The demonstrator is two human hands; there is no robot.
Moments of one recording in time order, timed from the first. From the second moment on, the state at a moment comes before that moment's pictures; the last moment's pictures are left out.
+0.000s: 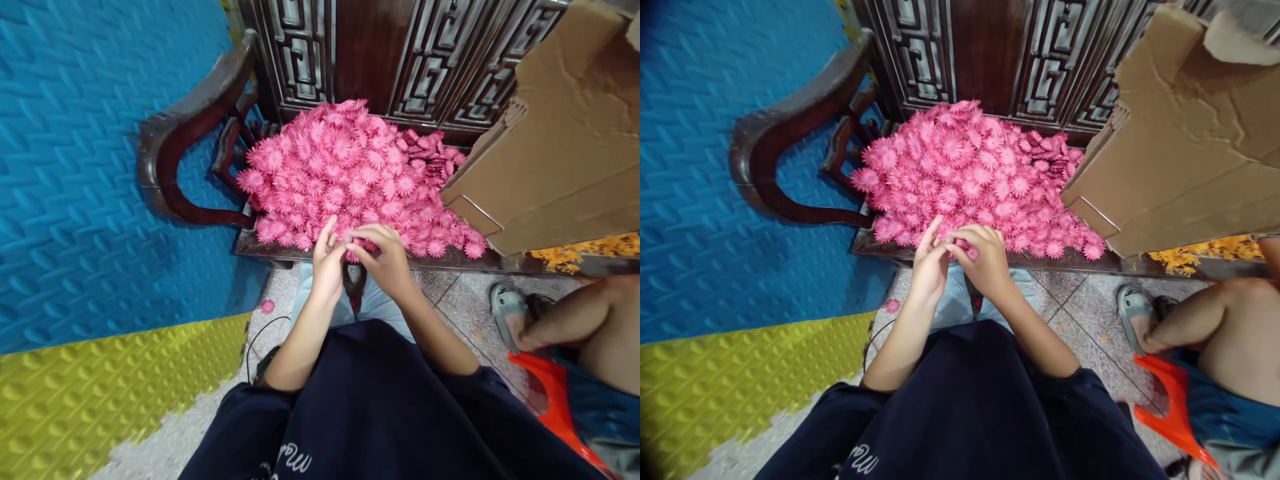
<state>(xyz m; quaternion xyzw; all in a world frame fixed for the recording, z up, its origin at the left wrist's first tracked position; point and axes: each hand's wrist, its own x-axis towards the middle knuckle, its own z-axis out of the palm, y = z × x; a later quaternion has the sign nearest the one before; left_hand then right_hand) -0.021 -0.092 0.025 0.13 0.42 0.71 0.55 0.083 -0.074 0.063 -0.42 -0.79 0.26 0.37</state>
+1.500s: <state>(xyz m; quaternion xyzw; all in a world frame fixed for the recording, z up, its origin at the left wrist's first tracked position) 0.010 -0.110 0.029 0.06 0.36 0.68 0.64 0.103 -0.087 0.046 -0.51 -0.70 0.20 0.46</state>
